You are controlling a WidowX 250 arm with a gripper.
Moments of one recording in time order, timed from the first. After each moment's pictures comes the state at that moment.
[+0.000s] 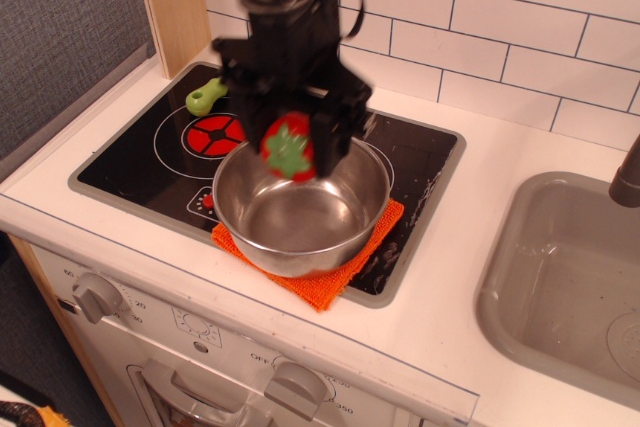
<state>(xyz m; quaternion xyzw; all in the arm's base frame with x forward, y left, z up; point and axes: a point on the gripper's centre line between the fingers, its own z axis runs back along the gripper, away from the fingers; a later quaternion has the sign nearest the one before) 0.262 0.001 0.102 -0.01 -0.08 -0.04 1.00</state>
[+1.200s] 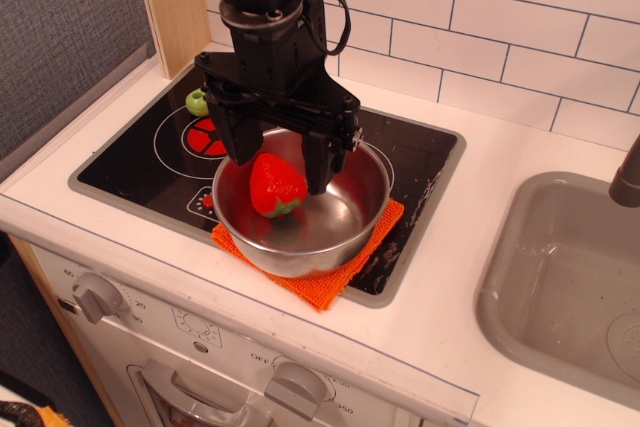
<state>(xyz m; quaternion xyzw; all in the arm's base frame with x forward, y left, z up) 0.259 0.003 0.100 -0.01 -0.07 -0.02 1.00</state>
